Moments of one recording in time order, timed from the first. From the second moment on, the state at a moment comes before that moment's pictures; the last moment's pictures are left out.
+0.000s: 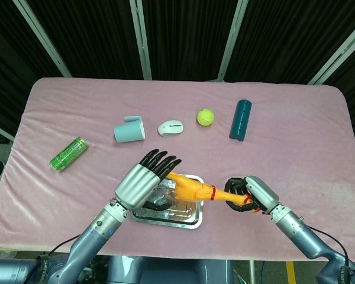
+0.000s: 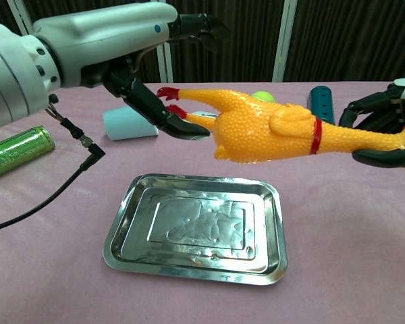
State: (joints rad) left arm -0.68 -1.53 -0.28 -2.06 1.19 1.08 0.81; right arm 0.54 -1.22 -0.01 -1.59 -1.67 1.12 0.79
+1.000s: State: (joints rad) left arm -0.80 -1.70 -0.25 -1.96 0.99 1.22 0.96; right arm 0.57 -1.29 0.06 -1.62 -1.56 1.09 0.65
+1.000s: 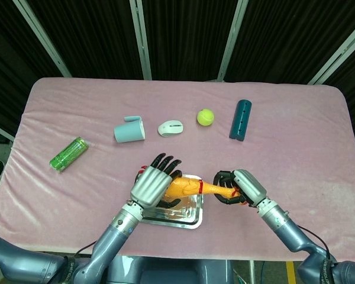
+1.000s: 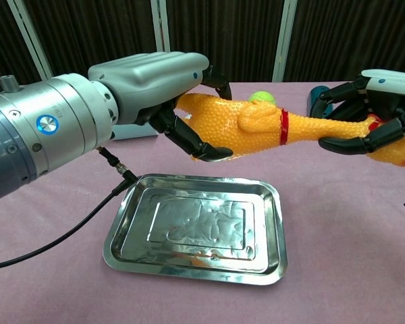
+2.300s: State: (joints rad) left arm -0.85 -1.81 -0.25 -1.78 1.11 1.30 0.89; right arm 0.57 -1.26 0.06 -1.62 -1.56 1.10 0.76
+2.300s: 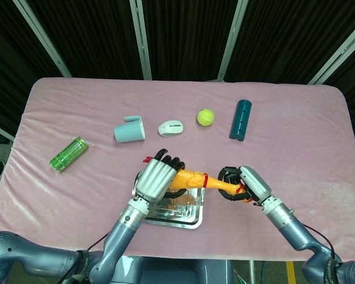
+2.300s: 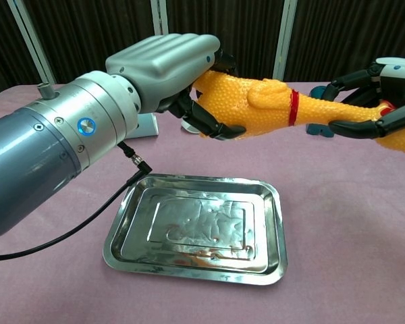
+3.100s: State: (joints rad) left arm -0.84 -1.76 -0.26 -1.84 1.07 1.29 0.89; right arm 0.56 -1.27 0.07 -1.60 -1.55 1.11 0.76
